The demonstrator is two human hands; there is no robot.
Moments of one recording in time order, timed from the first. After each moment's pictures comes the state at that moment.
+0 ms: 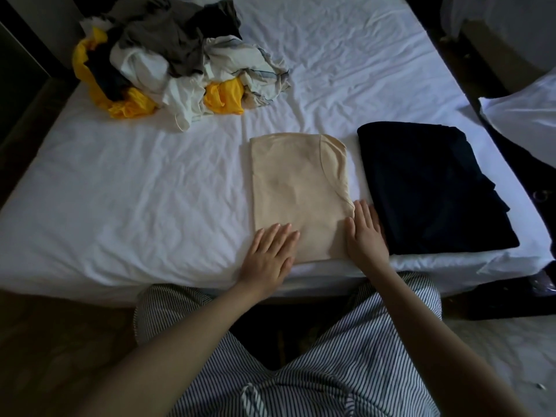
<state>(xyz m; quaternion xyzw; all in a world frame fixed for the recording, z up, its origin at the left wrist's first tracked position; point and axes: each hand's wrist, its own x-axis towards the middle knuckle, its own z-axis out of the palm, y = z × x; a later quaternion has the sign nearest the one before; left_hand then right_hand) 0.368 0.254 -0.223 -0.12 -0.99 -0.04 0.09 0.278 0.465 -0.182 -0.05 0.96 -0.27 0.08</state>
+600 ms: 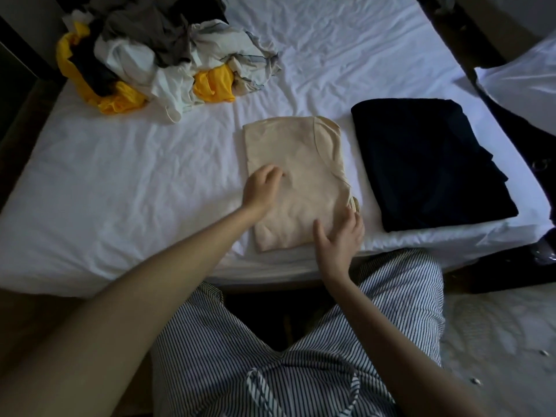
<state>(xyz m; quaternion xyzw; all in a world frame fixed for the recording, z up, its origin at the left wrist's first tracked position) 0.276 0.252 -0.140 0.14 -0.86 -0.49 0.05 0.349 0.398 -0.163 0.16 0.86 -0.48 -0.02</state>
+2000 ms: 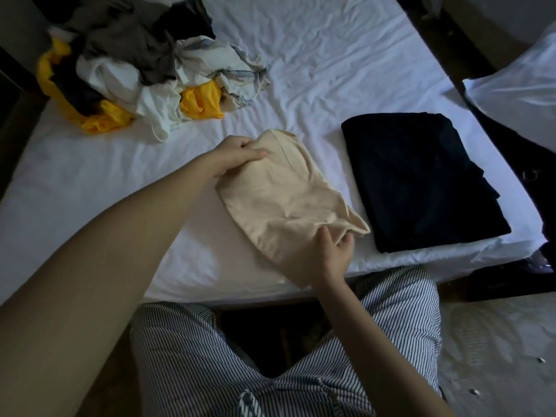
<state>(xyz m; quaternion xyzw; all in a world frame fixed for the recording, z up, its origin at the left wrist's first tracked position) 0.175 0.186 -0.085 0.13 -0.87 -0.46 -0.15 0.319 0.386 -0.133 0.35 0.61 -0.71 -0.02</state>
